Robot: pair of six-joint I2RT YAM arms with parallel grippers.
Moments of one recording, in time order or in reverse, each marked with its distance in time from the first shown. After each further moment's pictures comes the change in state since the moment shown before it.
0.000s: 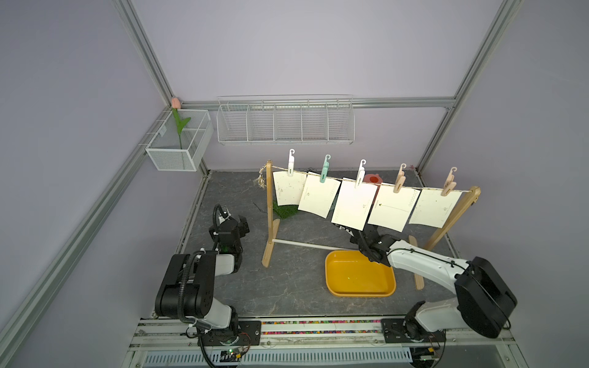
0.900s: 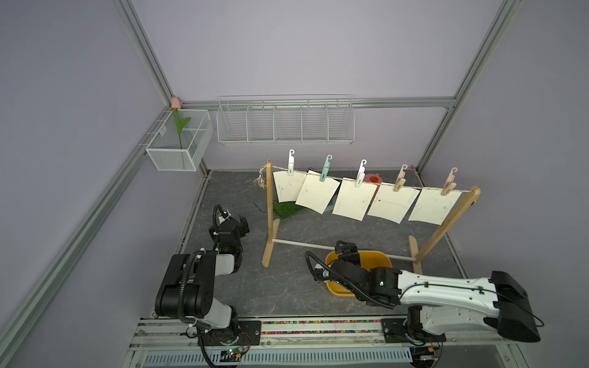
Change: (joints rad) left arm 0.000 0.000 0.000 0.000 -0.002 0.000; right arm 0.590 -0.244 -0.008 -0.337 0.083 -0.033
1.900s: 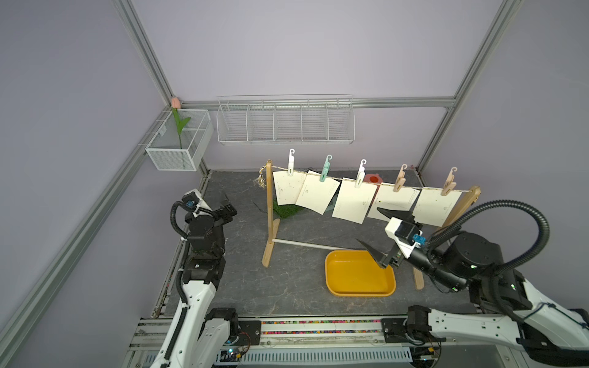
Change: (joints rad) left arm -0.026 -0.787 0.267 -0.692 0.189 -0.153; right arm -0.061 -0.409 0.458 -0.042 -0.407 0.515
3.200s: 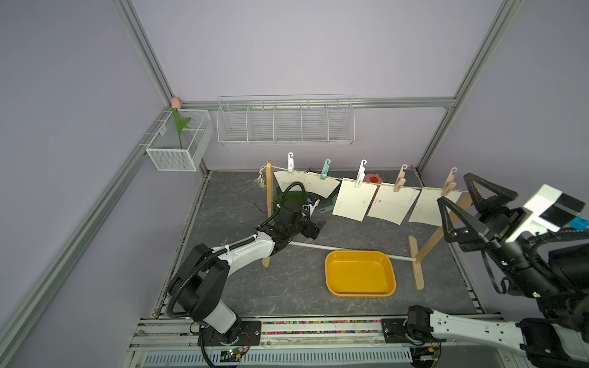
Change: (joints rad) left arm -0.615 0.863 0.270 0.097 0.260 0.289; right arm -0.013 -0.142 0.185 0.201 0.107 0.092
